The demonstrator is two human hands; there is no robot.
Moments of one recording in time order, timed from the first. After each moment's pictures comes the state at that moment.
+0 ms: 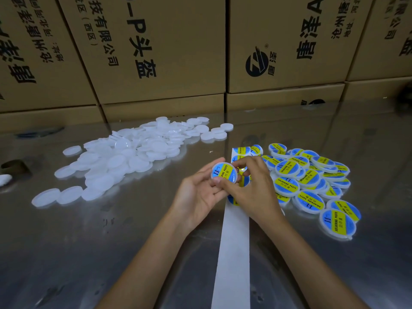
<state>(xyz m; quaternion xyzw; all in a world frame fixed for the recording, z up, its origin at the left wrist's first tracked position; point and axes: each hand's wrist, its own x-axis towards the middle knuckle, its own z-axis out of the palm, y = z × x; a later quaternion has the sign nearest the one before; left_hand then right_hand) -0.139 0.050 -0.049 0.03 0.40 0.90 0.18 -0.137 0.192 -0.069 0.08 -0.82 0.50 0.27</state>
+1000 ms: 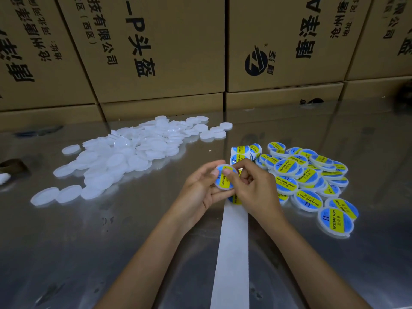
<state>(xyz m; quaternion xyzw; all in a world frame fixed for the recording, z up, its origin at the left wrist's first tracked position) -0.137 0.052 -0.055 0.09 0.52 0.84 0.12 -0.144 0.199 -0.077 0.08 -0.80 0.52 0.29</state>
